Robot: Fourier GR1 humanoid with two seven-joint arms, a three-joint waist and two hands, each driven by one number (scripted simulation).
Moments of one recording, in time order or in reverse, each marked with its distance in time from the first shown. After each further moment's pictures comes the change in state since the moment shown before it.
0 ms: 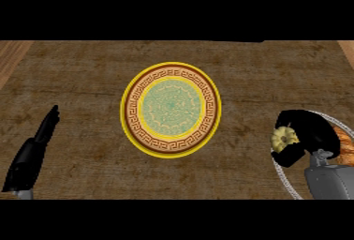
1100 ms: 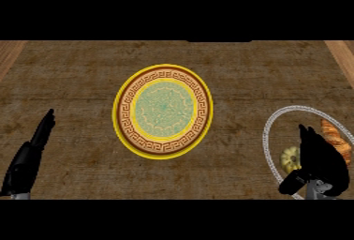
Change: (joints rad) left arm 0.021 0.056 -0.045 0.035 0.057 0.080 -0.007; right arm 0.201 0.140 0.030 -0.256 0.120 0.064 0.422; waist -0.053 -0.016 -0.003
